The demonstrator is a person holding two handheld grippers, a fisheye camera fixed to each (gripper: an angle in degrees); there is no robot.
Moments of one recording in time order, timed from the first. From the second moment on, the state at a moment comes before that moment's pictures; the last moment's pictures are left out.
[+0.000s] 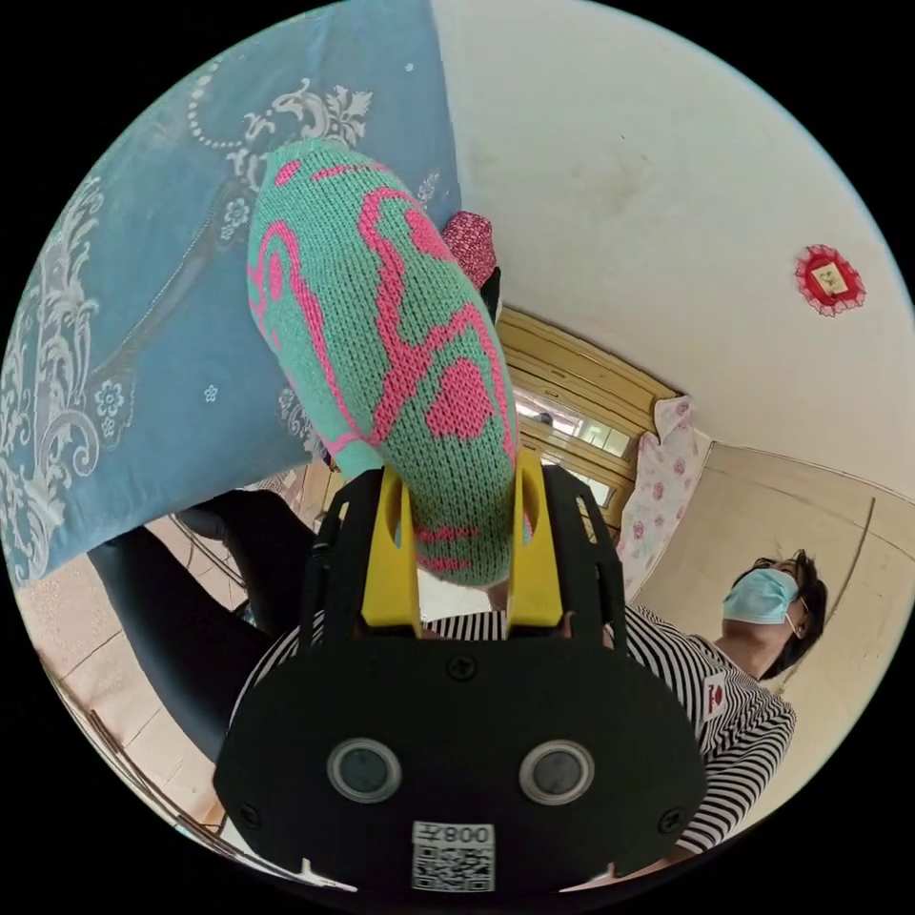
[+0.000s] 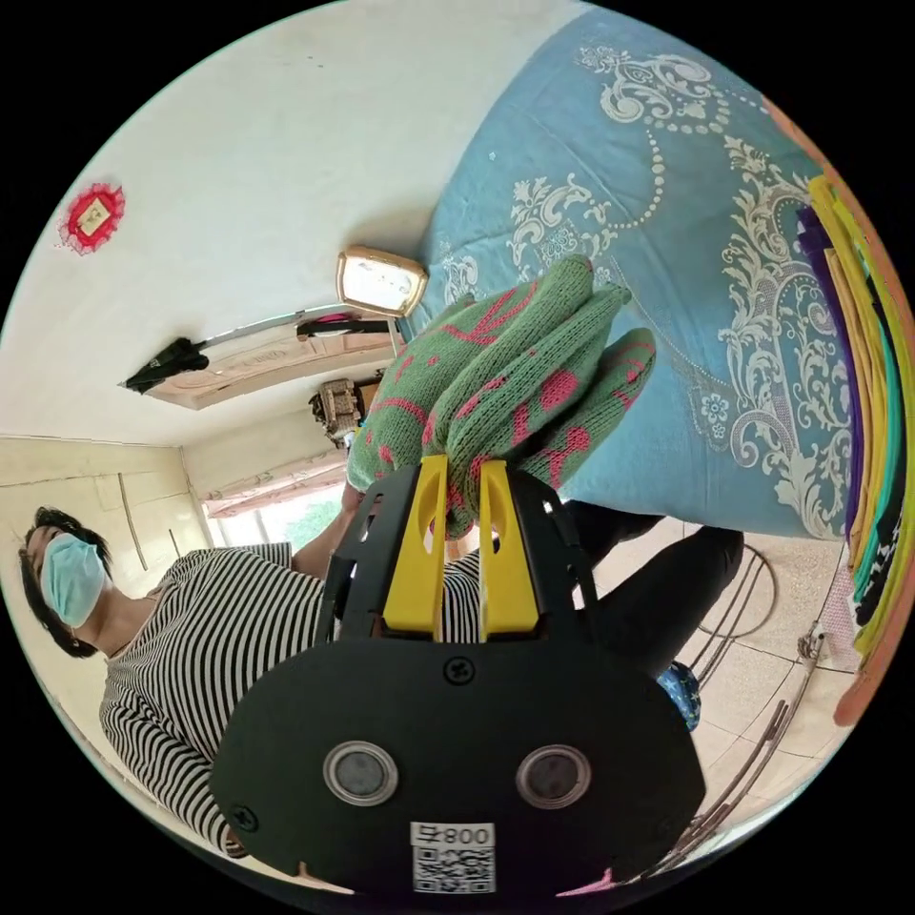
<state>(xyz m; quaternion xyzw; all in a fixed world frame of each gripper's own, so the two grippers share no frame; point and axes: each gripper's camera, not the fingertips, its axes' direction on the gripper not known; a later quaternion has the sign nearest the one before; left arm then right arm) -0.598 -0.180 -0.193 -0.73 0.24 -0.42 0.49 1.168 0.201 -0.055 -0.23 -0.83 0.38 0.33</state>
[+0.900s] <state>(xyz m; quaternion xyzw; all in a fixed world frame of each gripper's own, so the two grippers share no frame) -0.136 0.173 0.129 -0.59 0.47 -0.32 0.57 1.569 0.371 0.395 -0.04 -0.71 0.42 0.57</state>
